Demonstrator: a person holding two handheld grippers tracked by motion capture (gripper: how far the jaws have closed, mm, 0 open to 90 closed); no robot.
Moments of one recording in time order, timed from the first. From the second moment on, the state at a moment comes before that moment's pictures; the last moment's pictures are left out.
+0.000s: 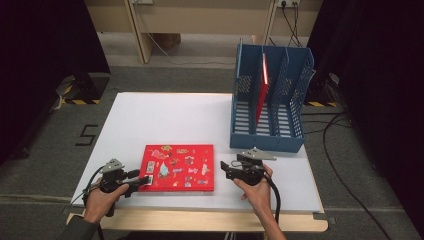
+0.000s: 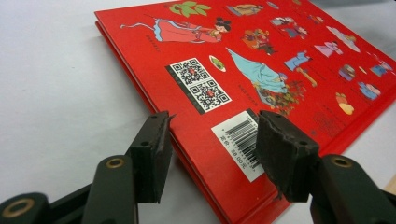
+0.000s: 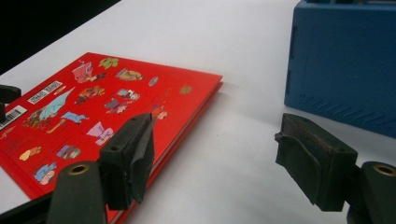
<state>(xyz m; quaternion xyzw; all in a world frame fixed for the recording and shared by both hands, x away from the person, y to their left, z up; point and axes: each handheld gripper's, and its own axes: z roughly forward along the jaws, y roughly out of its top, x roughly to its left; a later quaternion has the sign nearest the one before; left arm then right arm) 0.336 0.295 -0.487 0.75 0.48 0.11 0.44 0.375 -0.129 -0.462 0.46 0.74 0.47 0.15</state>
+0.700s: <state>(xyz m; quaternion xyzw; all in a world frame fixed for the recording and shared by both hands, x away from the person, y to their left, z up) 0.325 0.281 -0.487 0.76 0.46 0.10 0.45 0.373 -0.103 -0.482 0.45 0.77 0.45 0.10</state>
